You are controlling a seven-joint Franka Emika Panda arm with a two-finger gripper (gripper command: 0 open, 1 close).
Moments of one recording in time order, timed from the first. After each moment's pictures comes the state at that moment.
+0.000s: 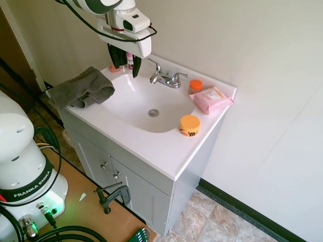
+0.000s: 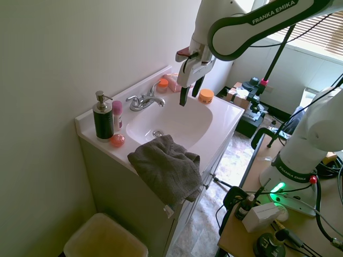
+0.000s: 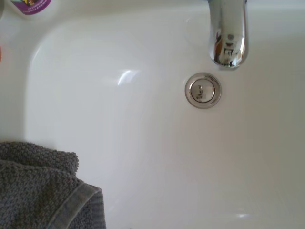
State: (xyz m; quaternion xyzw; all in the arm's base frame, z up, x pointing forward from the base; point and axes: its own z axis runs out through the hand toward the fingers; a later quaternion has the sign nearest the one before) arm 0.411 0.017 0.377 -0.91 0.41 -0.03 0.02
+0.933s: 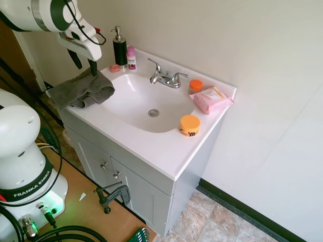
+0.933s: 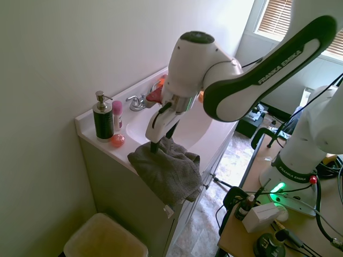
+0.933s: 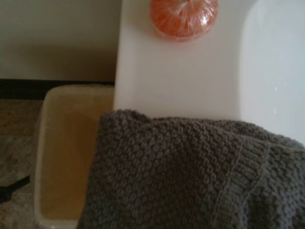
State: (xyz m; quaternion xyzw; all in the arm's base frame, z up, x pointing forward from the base) arm 0.386 0.217 0.287 -0.92 0.39 -0.07 0.04
